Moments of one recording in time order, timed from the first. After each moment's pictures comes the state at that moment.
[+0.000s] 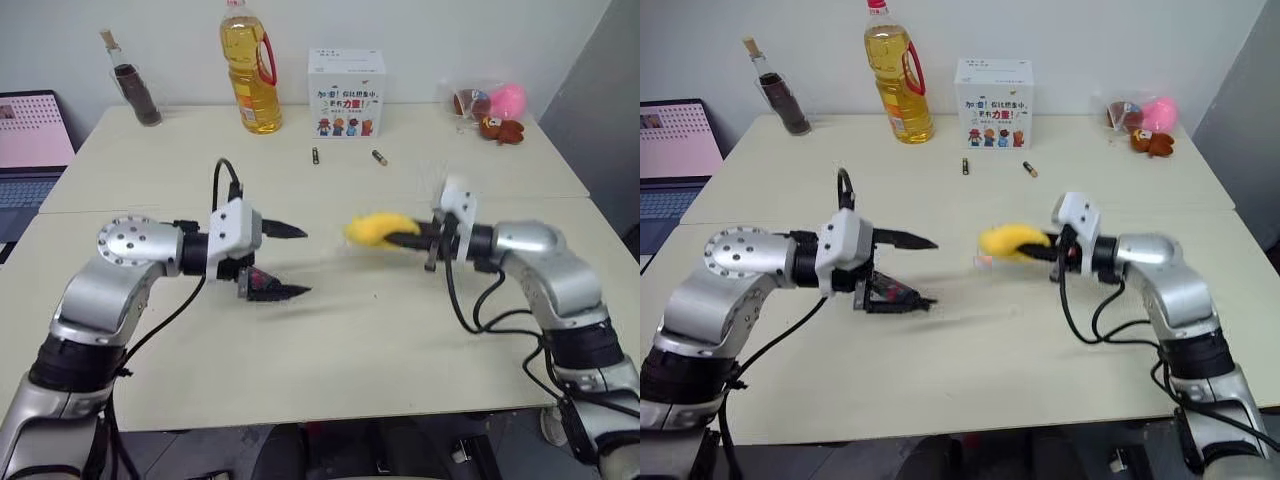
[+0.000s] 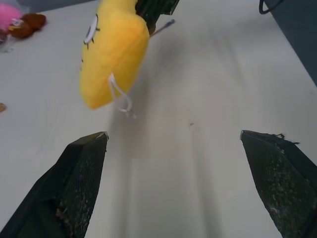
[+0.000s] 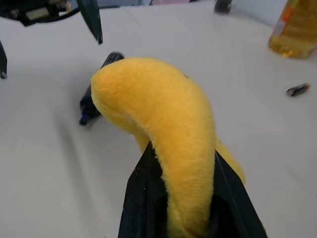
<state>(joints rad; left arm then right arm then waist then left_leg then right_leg) -0.58 0.81 -0.06 -0.13 -0.43 0.35 -1.22 -0.70 -0.52 0.08 0.02 0.33 0.44 0.90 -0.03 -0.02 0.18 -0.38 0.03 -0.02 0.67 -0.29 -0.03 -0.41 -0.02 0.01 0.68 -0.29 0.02</state>
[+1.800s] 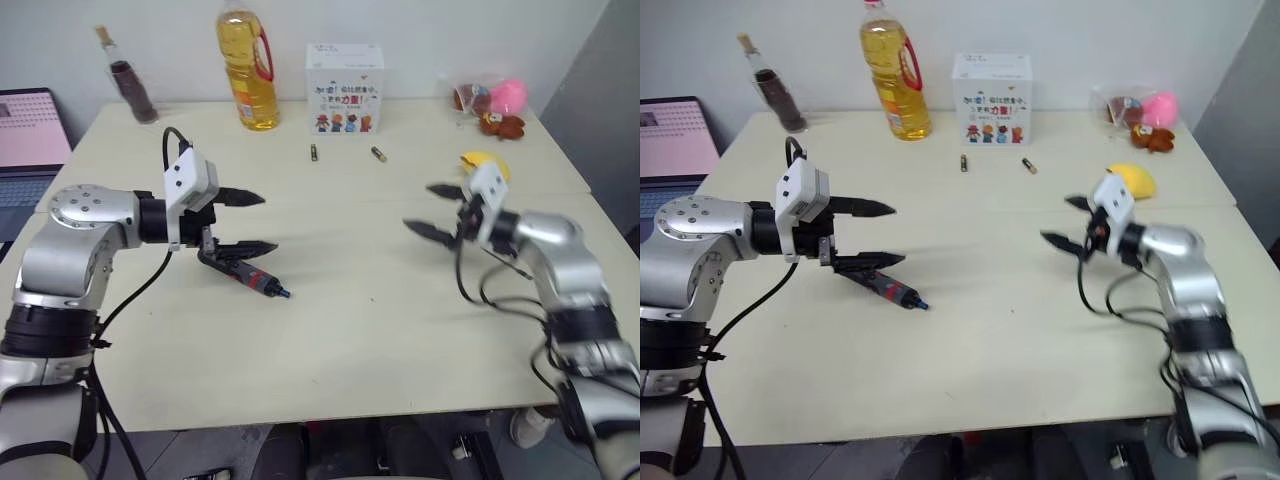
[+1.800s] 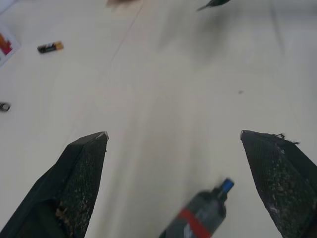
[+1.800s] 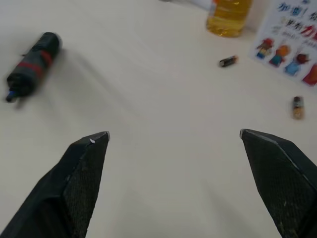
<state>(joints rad) -0.67 0.97 -0.02 0.13 -0.38 0.37 -1.37 -0.50 -0.61 0.00 -0.06 0.35 0.43 0.98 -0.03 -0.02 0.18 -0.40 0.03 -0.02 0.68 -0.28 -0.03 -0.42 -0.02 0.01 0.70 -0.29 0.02</state>
